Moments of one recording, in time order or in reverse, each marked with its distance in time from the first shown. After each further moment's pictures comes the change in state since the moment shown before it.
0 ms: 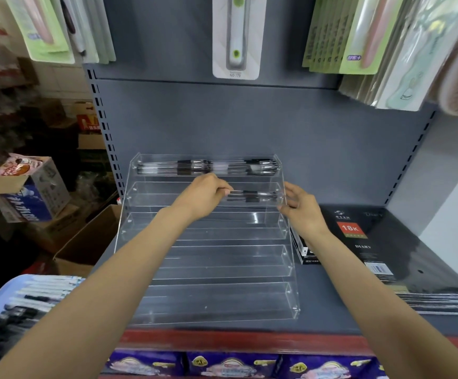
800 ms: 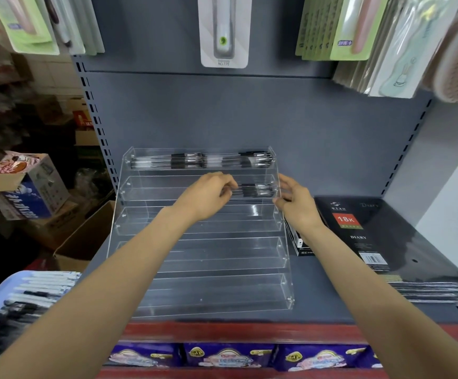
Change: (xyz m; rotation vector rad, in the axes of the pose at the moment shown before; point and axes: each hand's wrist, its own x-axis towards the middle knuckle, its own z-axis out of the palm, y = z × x) left_hand -0.002 0.009 0.016 0.077 -0.002 0.078; right_hand 0.002 0.009 -0.001 -0.031 -0.007 -0.031
